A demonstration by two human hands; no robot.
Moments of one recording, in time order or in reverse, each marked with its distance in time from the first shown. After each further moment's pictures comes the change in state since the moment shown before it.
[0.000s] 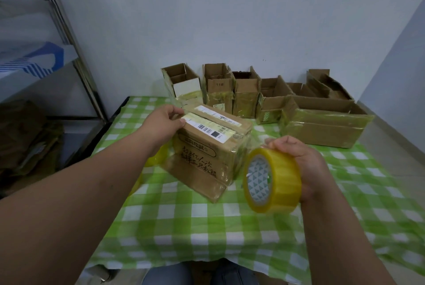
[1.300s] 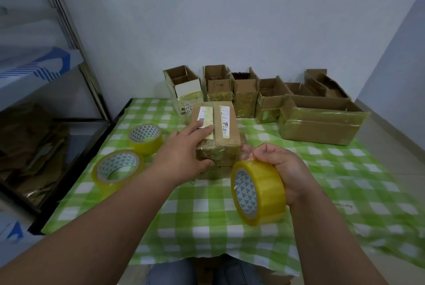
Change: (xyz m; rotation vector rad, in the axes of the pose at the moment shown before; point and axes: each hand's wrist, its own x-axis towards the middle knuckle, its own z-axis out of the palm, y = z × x) left_hand -0.069 -0.010 0.028 0.663 -0.108 0.363; right_hand -0.009 0.021 0.012 -0.010 -0.163 0.088
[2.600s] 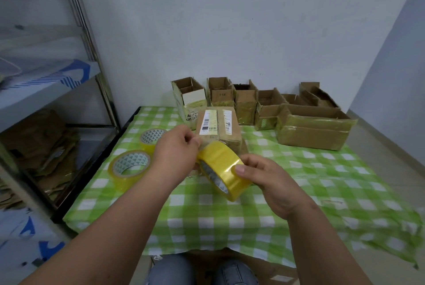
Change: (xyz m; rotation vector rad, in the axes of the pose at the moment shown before) left_hand -0.050 0.031 -0.044 -0.535 0.294 -0.262; right_hand -0.047 0.013 0.027 -0.481 -0.120 -0.193
